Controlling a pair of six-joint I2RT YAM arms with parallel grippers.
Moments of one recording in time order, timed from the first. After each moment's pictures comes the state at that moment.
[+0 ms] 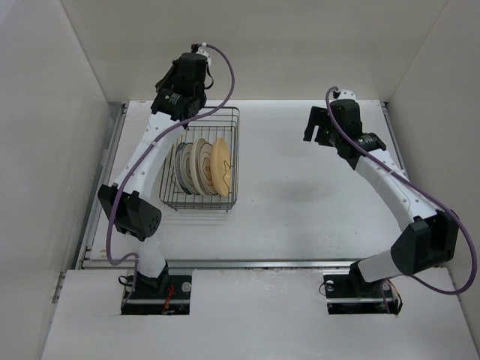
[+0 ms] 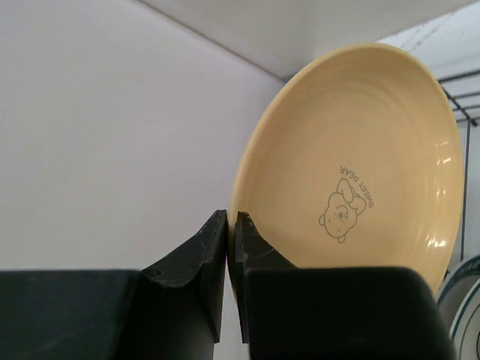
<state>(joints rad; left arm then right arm) -0.41 1.79 2.03 -0.70 -0.87 0.56 0.30 1.45 1.33 -0.45 0.24 0.35</state>
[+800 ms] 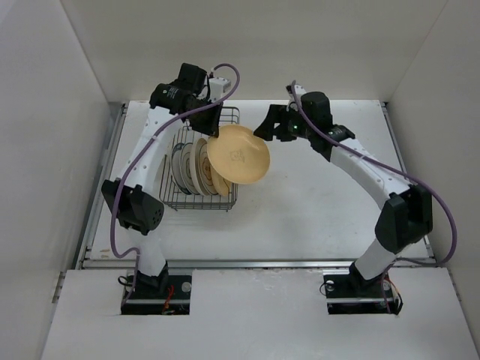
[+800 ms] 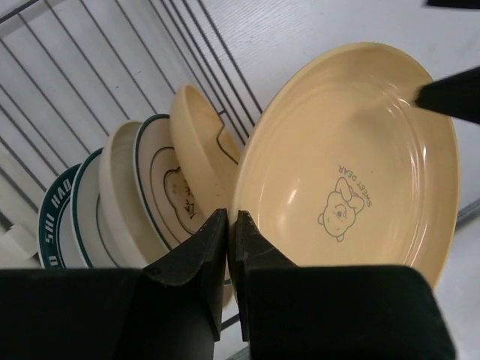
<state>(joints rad) -0.36 1.85 2.12 -1.21 0.23 0.06 0.44 1.63 1.46 -0.22 -0.33 0.44</state>
